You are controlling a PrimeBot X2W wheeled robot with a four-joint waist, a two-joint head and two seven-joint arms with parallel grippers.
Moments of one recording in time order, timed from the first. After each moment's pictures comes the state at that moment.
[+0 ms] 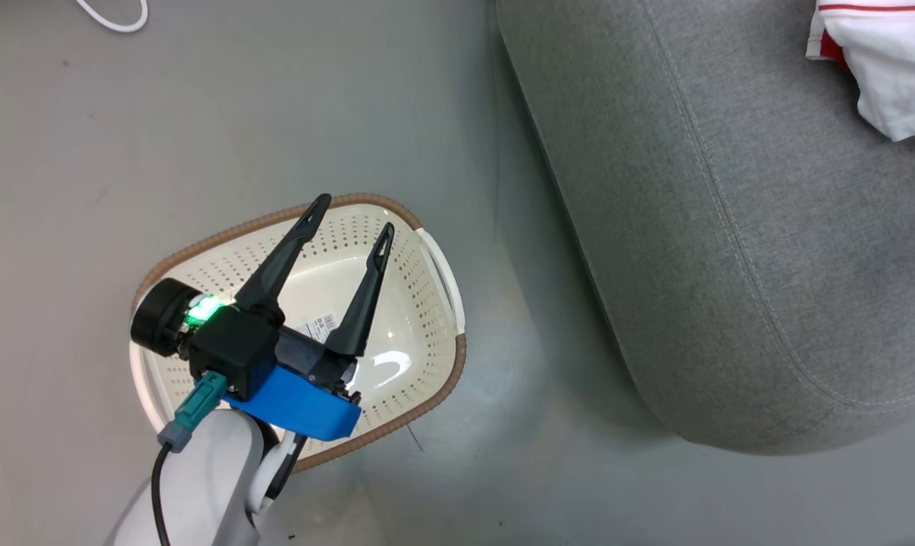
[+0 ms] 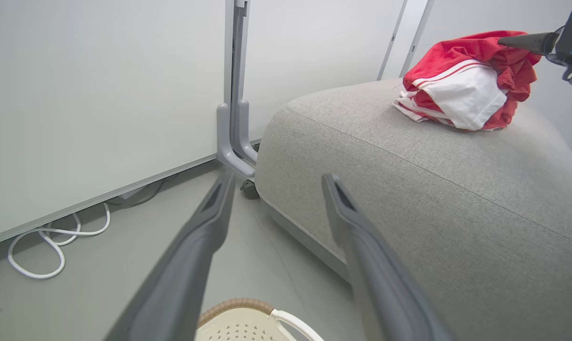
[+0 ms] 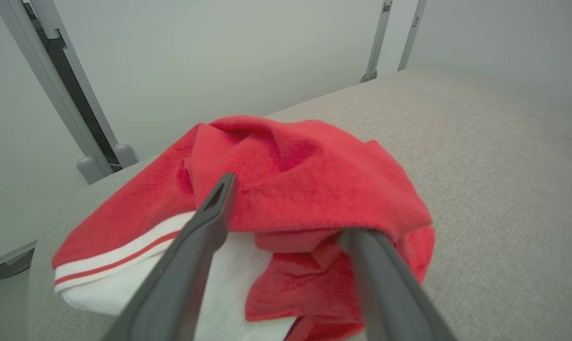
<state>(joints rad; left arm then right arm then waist) -0.39 0.28 -0.46 0.14 -0.28 -0.13 -0.26 -1.02 -0.40 -0.36 1.00 0.22 0.13 -0.18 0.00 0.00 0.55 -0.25</state>
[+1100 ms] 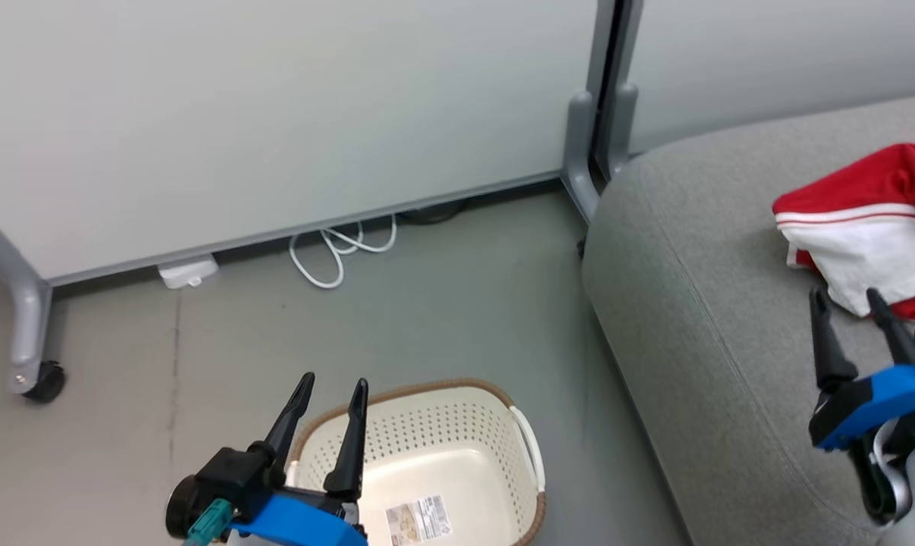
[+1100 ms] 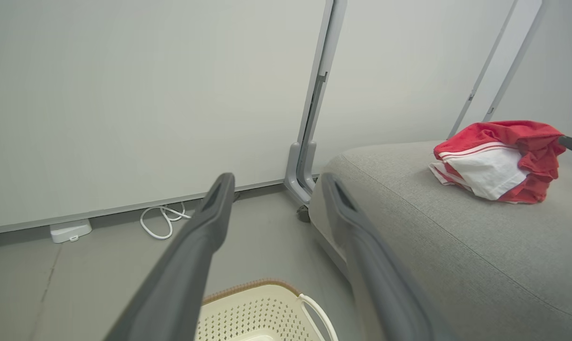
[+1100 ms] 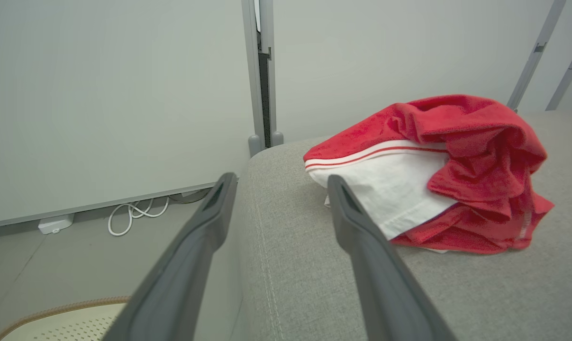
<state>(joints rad) -0.07 0.11 -0.31 0.26 -0.34 -0.13 -0.26 -0.36 -0.27 -0.11 0.56 0.21 0.13 -0.16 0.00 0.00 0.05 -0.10</state>
